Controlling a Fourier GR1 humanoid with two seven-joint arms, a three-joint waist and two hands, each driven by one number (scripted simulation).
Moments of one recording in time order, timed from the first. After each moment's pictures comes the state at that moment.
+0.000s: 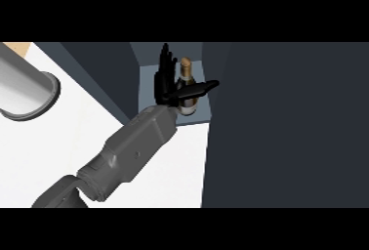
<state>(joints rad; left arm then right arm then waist) -1.07 0.00 -0.80 -0.35 1.50 0.53 -0.78 -0.11 -0.03 0.08 -2.29 -0.21 0.22 0.42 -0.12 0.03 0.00</state>
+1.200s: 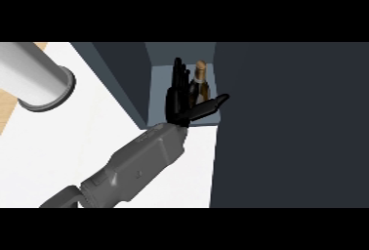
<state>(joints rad) -0.96 0.00 -0.93 -0.56 1.56 0.50 -0.91 -0.06 -0.02 0.10 -2.33 -0.18 0.19 0.45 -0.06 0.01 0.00</state>
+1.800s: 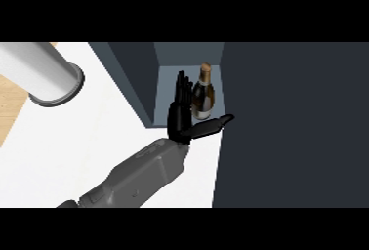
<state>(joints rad) -0.83 0.01 -0.93 -0.70 1.45 0.55 -0.96 -0.06 -0.03 0.08 -2.36 -0.17 0.17 0.49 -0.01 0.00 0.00</state>
